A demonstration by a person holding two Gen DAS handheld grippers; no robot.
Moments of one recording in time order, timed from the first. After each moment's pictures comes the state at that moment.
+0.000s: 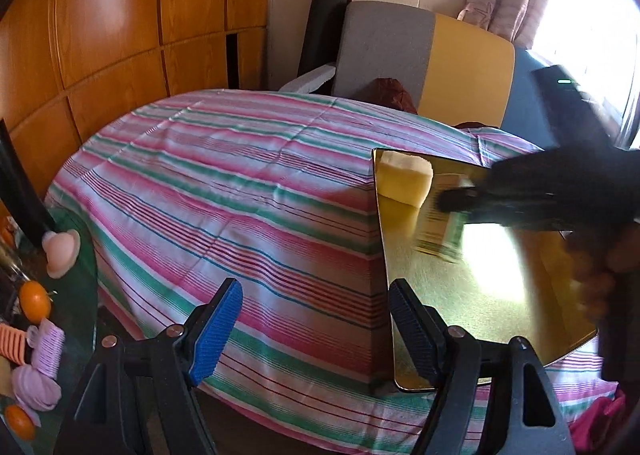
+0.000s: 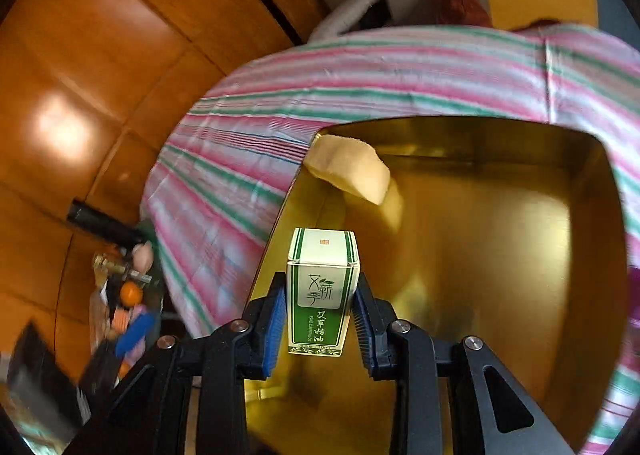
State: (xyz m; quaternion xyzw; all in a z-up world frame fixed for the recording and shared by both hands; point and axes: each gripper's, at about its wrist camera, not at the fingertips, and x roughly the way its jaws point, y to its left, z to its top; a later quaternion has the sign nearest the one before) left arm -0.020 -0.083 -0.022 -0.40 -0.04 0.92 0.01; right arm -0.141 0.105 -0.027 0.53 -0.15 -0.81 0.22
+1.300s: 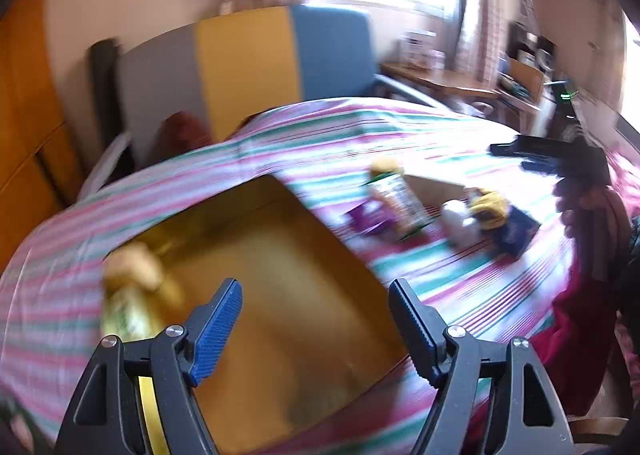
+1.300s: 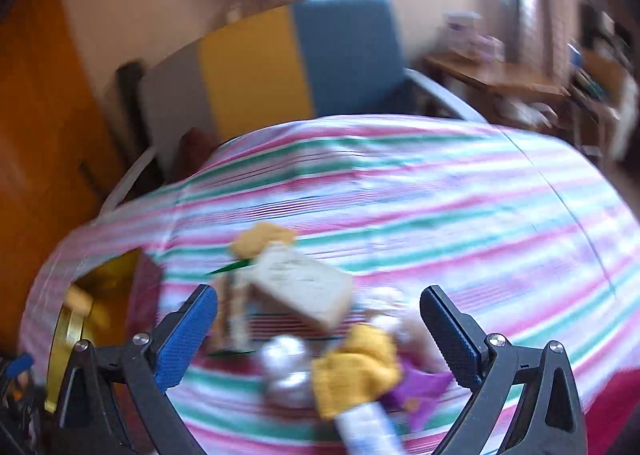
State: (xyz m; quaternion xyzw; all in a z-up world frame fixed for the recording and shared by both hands) left arm -0.014 0.158 0.028 -0.36 0.15 0.87 0.31; right arm 0.018 0.483 0.010 0.34 -0.19 -0.91 -0.14
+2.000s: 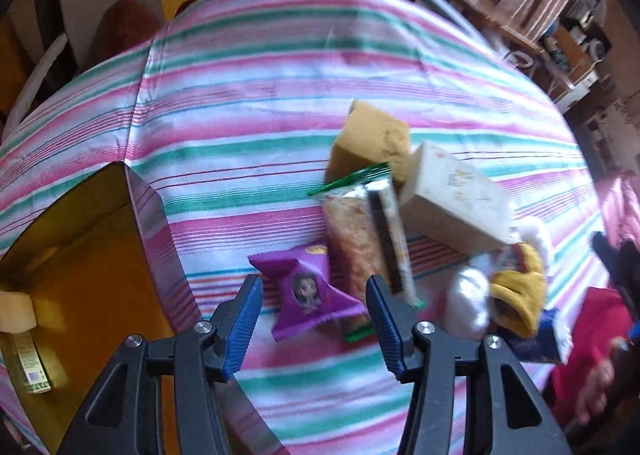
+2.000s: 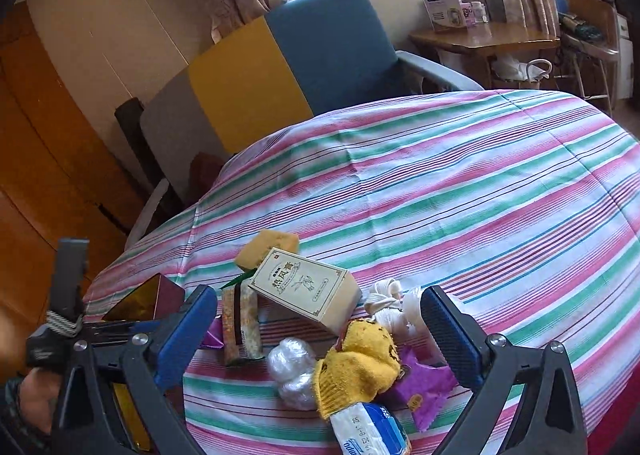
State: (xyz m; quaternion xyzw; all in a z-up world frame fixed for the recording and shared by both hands) left arm -0.146 0.318 -0.048 -0.59 0.12 0.75 0.26; right arm 0.025 0.508 0.005 0.32 -0.27 -0.90 -0.11
